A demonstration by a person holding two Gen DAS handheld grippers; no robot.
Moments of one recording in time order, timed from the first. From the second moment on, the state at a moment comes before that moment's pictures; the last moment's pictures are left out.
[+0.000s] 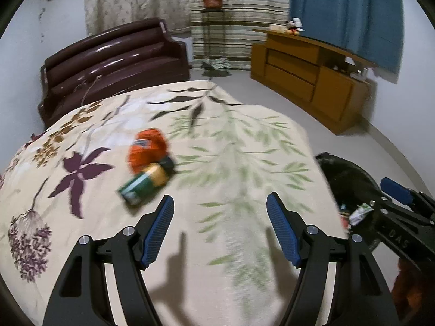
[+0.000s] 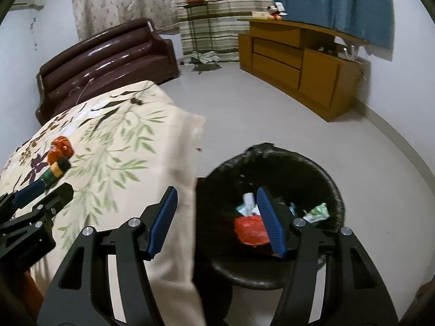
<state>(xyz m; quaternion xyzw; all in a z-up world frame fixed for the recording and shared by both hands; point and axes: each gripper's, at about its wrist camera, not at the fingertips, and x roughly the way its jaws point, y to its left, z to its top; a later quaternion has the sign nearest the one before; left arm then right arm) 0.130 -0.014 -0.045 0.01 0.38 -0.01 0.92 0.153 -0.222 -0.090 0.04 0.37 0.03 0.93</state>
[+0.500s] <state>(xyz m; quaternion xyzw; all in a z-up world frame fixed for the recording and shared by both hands) 0.159 0.051 -0.051 -0.01 0.40 0.03 0.92 0.172 -0.168 -0.082 0.03 0.37 0.07 0.92</state>
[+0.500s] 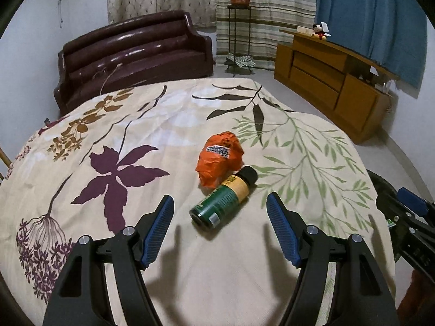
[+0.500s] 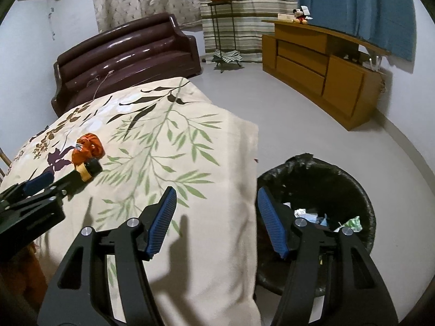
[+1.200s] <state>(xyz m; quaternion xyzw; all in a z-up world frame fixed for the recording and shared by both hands) 0.158 0.048 -0.059 -0.01 0.42 -0.02 0.91 0.181 -0.155 -0.084 0.03 0.38 0.09 0.92</state>
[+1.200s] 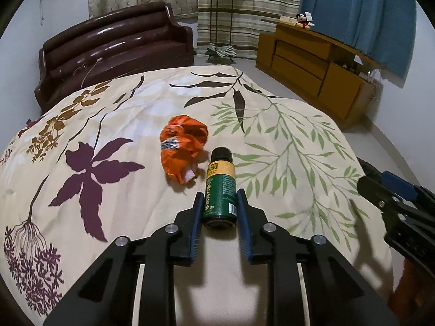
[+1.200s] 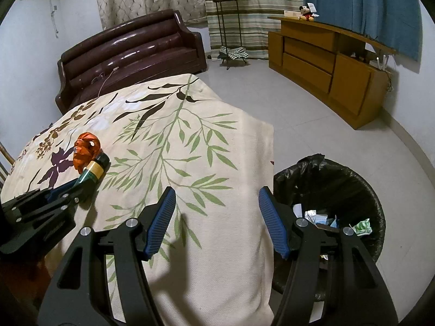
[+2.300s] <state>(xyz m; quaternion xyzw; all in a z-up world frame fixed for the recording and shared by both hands) 0.141 0.084 -0.047 -0.04 0.40 0.00 0.91 0.184 -0.122 -0.081 0.00 0.38 0.10 0.92</state>
